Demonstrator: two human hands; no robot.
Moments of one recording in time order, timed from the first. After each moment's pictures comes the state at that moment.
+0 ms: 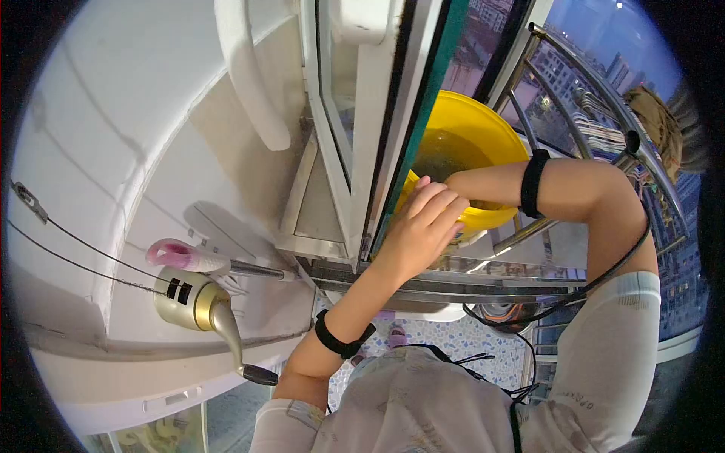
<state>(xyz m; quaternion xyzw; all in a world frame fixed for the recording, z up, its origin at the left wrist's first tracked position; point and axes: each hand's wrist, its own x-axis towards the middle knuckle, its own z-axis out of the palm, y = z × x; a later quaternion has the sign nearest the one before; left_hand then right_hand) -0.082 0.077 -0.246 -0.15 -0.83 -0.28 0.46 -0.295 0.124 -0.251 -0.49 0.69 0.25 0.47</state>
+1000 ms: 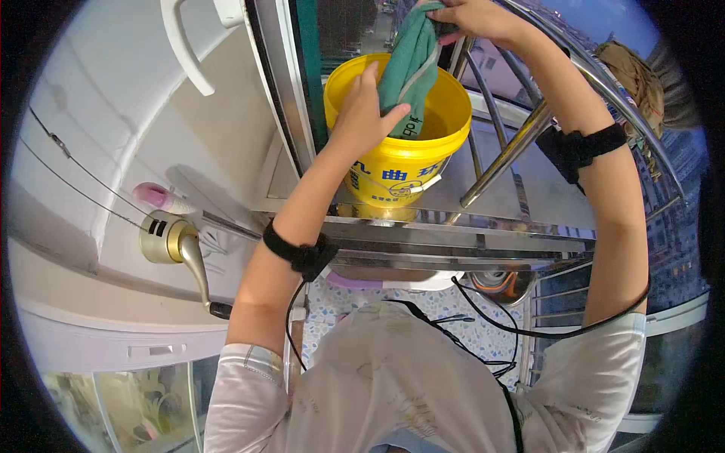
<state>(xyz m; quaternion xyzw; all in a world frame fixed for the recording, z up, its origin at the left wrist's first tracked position) -0.139 0.065 -0.199 -0.03 -0.84 -0.32 0.43 -0.257 0.207 -0.003 -0.53 0.80 -0.26 0.12</state>
